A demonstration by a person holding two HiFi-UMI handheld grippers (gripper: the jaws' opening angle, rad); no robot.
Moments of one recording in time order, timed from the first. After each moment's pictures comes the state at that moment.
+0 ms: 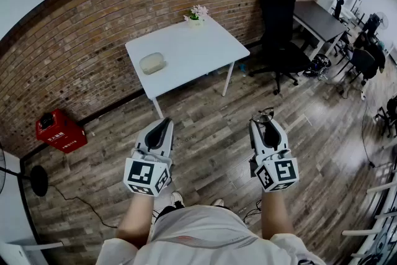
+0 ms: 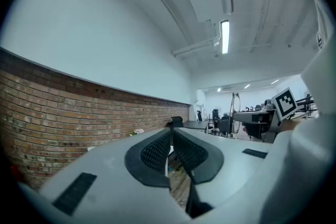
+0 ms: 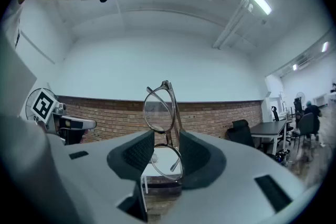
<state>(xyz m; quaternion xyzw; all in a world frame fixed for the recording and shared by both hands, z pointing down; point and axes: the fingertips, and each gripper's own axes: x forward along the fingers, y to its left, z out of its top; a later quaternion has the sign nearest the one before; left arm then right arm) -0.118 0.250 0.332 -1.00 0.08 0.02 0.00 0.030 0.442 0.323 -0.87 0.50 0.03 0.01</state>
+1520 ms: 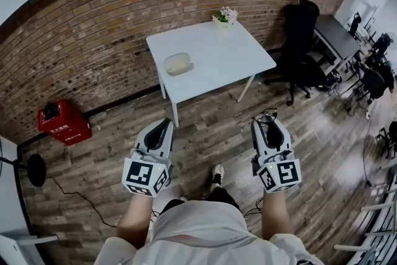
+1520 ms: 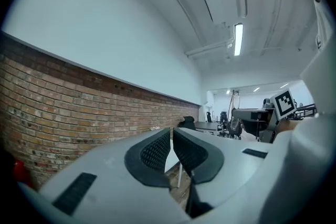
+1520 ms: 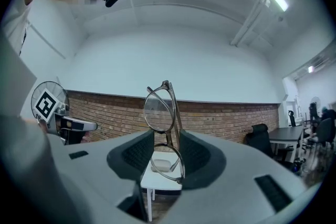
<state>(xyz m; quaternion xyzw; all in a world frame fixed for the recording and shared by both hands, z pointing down) -0.159 0.092 0.355 -0.99 0.12 0.02 -0.03 0.003 0.271 0.323 -0.84 0.54 0.05 -0.02</state>
